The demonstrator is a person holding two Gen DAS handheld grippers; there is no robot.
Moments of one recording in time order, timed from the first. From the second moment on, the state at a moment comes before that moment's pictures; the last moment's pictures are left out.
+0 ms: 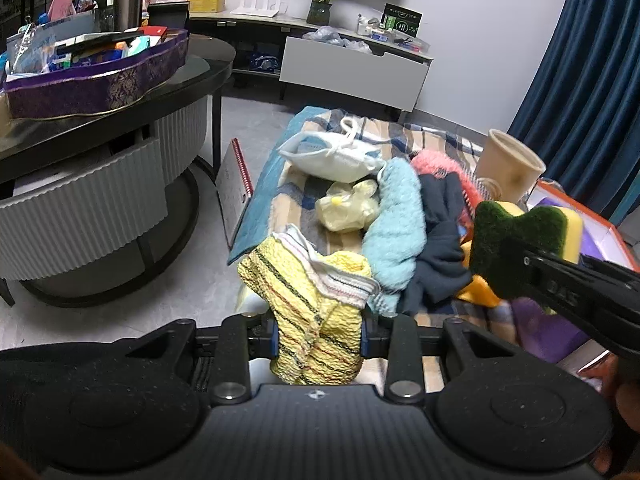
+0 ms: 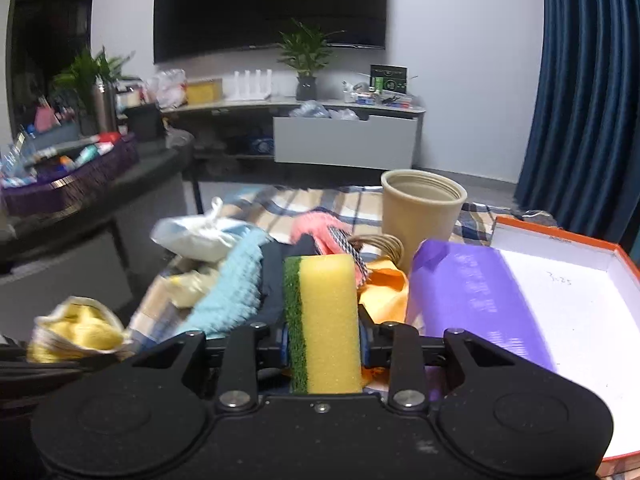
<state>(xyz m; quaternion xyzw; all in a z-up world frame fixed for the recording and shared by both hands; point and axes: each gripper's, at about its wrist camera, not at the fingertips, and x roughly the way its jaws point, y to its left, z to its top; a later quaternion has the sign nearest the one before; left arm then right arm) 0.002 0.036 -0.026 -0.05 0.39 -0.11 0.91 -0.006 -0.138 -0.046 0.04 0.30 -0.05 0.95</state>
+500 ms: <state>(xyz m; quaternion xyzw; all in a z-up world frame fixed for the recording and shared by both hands) 0.013 0.000 0.027 -0.03 0.35 -0.11 0.93 -0.019 -0.158 0.013 0.08 0.25 -0.03 0.96</state>
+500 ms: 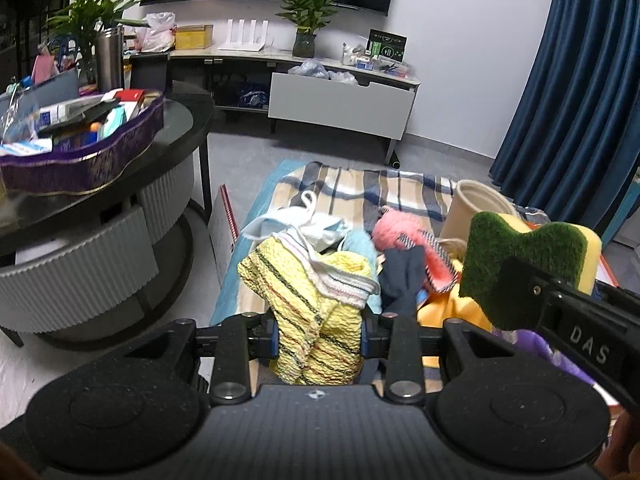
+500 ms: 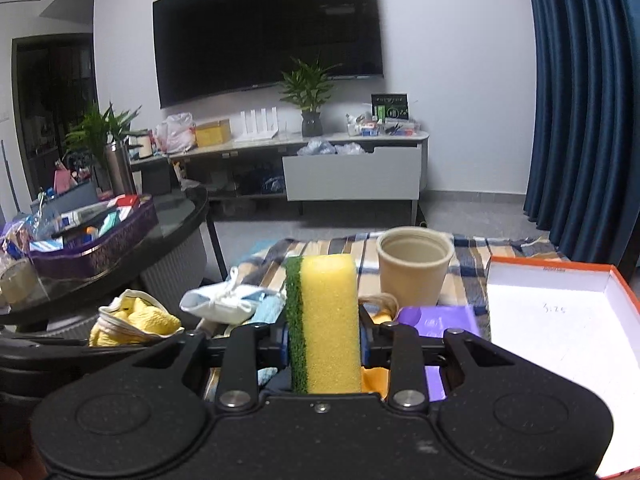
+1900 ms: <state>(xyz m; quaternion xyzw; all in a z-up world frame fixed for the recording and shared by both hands) 0.020 -0.042 0.041 -0.01 0.35 -0.13 0.93 -0.034 -0.204 0.033 0.10 0.23 -0.07 0.97</state>
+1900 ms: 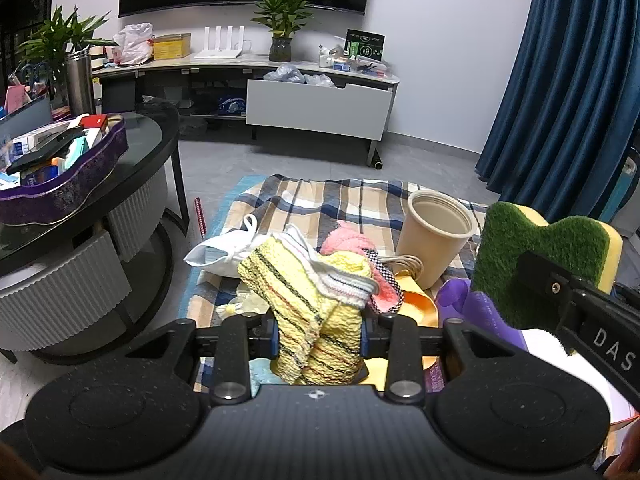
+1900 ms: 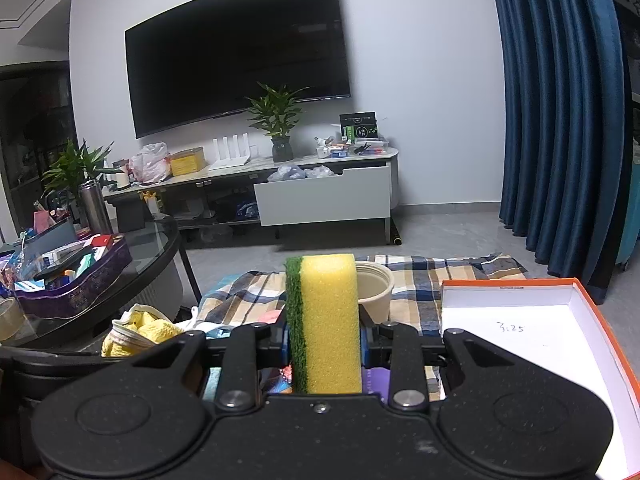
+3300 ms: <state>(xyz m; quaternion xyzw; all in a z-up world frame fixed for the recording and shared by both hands) 0.021 -0.124 0.035 0.03 0.35 -0.20 0.92 -0.048 -0.281 0.026 0.13 0.22 -0.14 0.96</state>
